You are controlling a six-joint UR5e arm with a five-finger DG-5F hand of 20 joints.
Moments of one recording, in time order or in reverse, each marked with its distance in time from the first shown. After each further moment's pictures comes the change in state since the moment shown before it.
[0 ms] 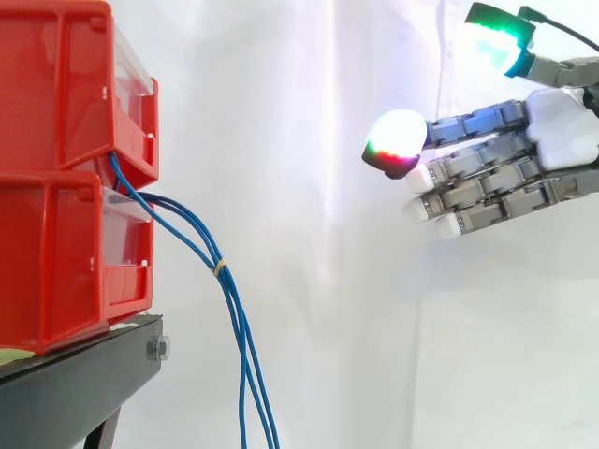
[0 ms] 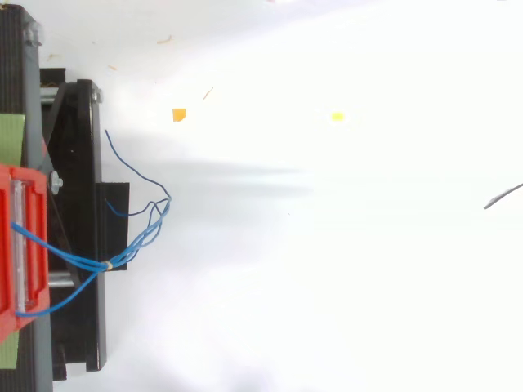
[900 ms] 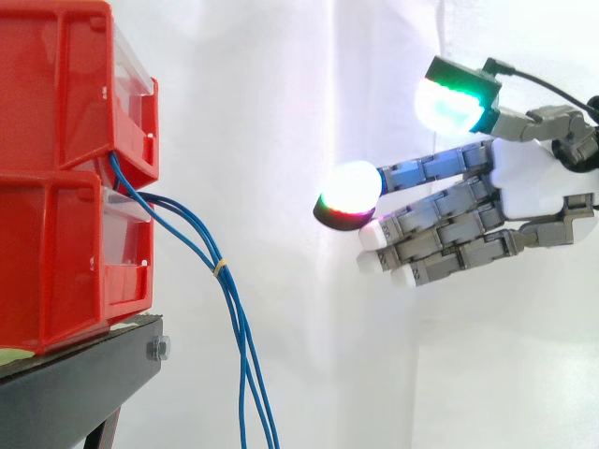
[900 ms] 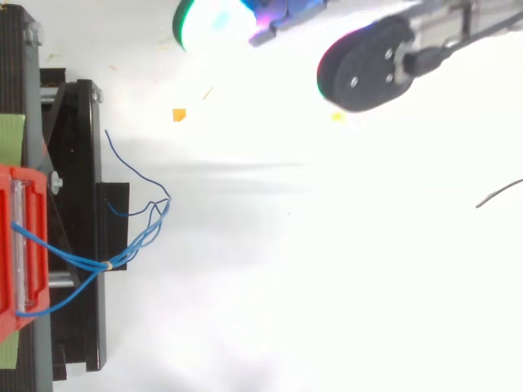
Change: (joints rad) arm 0.054 -0.094 0.000 0.123 0.050 -0.117
